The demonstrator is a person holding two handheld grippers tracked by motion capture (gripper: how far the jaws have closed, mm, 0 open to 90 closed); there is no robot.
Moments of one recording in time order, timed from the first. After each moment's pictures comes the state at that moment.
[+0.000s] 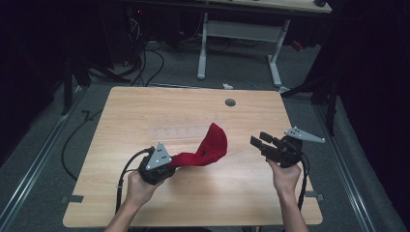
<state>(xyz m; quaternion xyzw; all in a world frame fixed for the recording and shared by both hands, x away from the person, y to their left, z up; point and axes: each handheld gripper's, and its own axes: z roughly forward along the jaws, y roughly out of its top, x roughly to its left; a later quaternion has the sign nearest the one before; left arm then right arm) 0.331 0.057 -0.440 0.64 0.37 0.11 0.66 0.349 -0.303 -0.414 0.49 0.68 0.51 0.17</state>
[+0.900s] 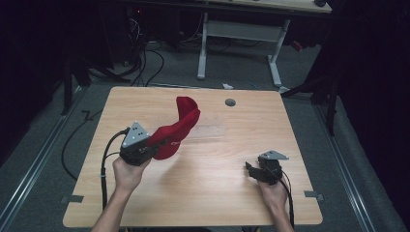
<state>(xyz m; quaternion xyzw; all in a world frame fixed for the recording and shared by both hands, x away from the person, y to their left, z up) 0.371 0.096 -0.404 0.56 0.45 0.14 0.68 0.357 -0.293 -0.531 0.53 0.75 0.32 0.24</state>
